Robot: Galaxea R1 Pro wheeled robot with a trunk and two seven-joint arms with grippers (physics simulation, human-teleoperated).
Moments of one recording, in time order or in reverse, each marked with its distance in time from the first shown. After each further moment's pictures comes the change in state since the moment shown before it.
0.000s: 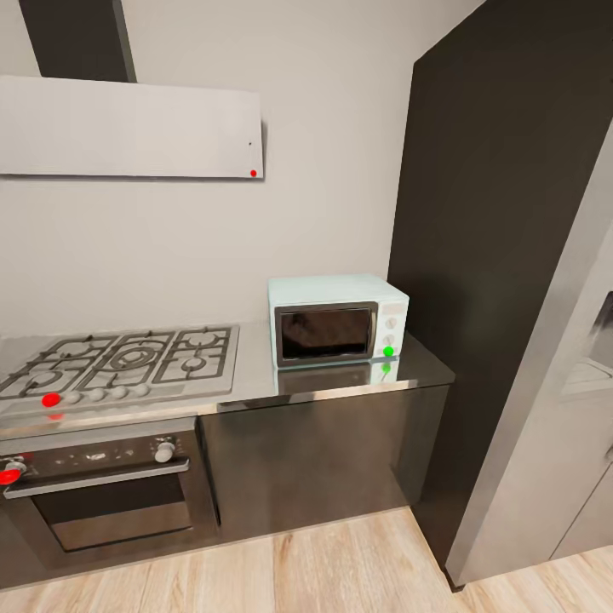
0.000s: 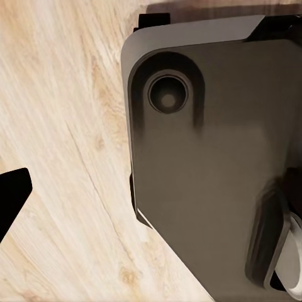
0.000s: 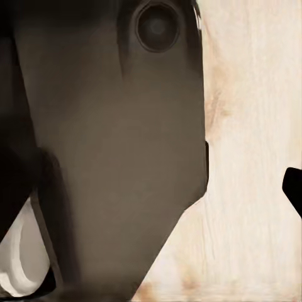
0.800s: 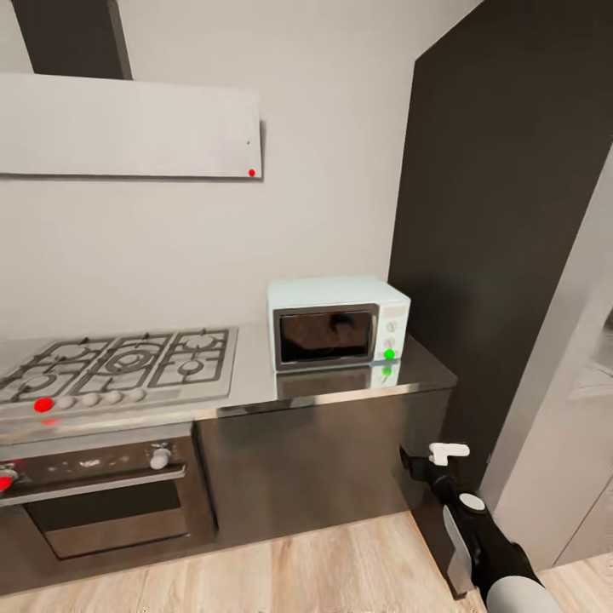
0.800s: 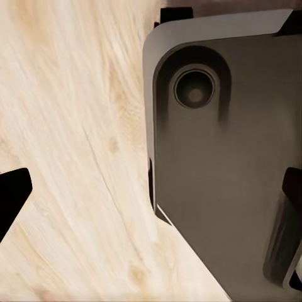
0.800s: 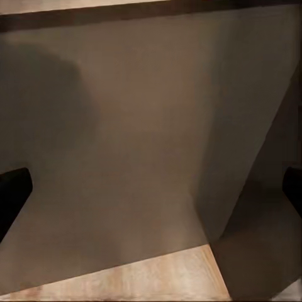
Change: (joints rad) left arm 0.000 0.032 -0.001 0.005 0.000 0.004 -0.002; right arm -0.571 -0.023 -0.016 -0.758 -0.008 0.168 0.152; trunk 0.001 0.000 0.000
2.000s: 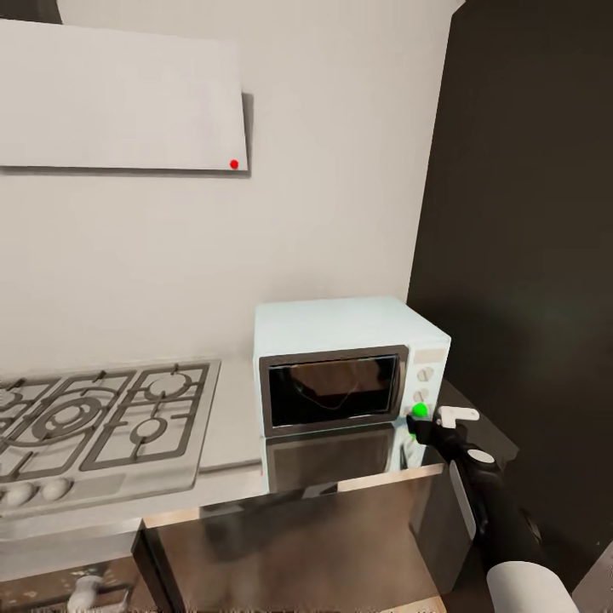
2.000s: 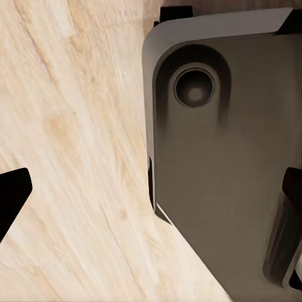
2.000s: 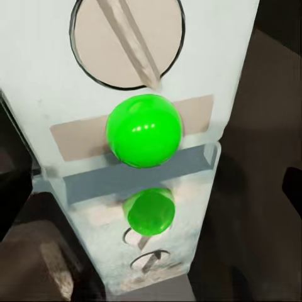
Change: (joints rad) left arm 0.000 0.000 0.000 0.001 0.000 0.002 -0.001; right arm 0.000 0.028 -0.007 -0.377 -0.002 0.365 0.002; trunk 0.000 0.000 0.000
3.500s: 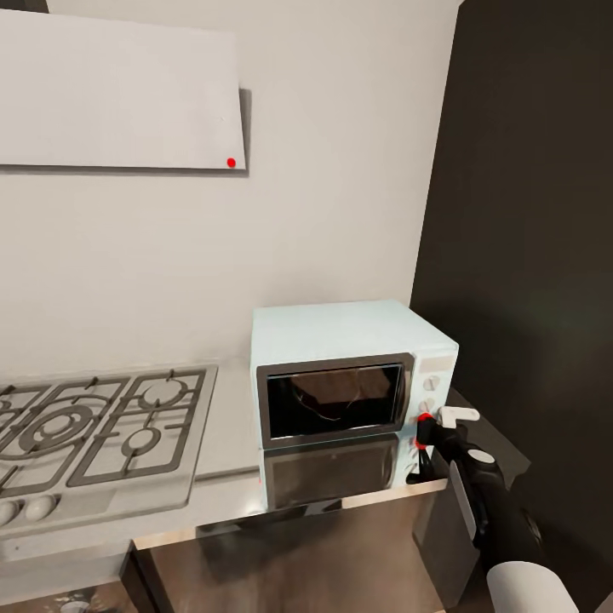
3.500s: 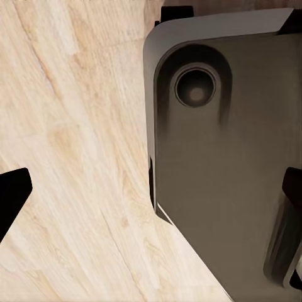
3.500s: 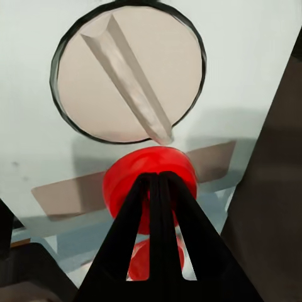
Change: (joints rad) left arm 0.000 0.001 0.000 0.000 0.000 0.000 0.000; right arm 0.000 0.000 -0.002 -0.001 0.000 0.000 -0.001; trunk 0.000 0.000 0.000
